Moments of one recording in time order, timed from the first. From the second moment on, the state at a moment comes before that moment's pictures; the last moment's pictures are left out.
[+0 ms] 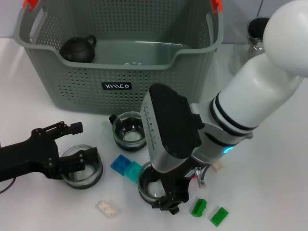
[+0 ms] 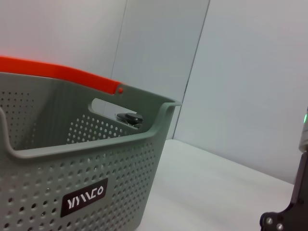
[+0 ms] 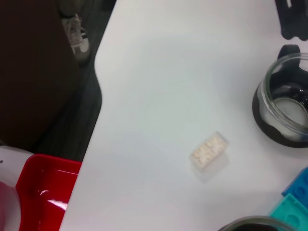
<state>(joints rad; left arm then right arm) -0.36 -2.08 0.36 0.63 2.12 1.77 -1.17 0.85 2.11 -1.85 -1.12 -2.23 -1.39 2.04</state>
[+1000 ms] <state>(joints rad) -0.36 -2.08 0.36 0.63 2.12 1.76 -1.17 0.86 2.11 -1.91 -1.00 -2.18 -1.30 2.05</state>
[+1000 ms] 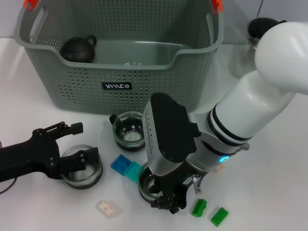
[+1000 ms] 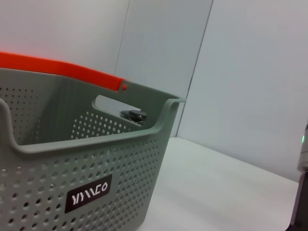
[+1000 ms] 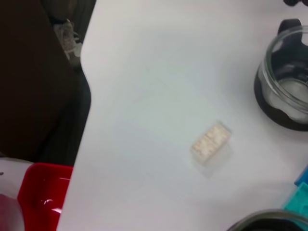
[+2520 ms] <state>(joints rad) -0.37 -2.08 0.36 0.62 2.12 1.75 -1.17 0.86 2.08 -1.01 -1.18 -2.00 -1.33 2.18</state>
